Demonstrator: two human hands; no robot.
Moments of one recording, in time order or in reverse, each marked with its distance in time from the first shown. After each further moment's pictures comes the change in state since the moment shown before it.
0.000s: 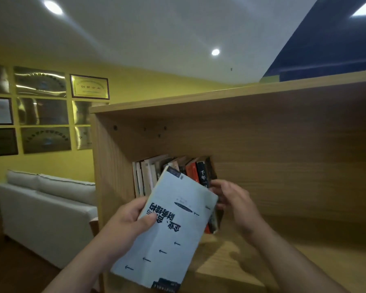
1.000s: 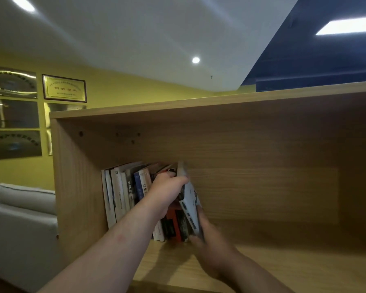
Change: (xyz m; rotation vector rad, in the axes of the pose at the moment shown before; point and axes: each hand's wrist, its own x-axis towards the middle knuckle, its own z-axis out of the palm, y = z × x) left_hand 0.096 0.076 0.122 -0.094 0.063 -0.146; right_hand -0.018 0.051 -0.022 -0.570 -0.203 0.248
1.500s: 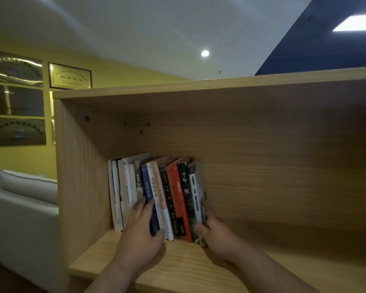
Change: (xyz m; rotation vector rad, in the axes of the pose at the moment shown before) left_hand 0.030 -0.170 -0.069 0.694 0.202 0.323; right_hand 0.046 0.000 0.010 0.053 -0.085 0.055
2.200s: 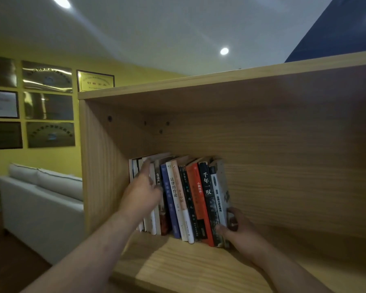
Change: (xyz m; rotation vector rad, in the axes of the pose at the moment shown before) left_hand 0.068 0.008 -0.065 -0.094 0.174 -0.126; right_hand 0.022 0.027 -0.001 0.073 0.113 0.033
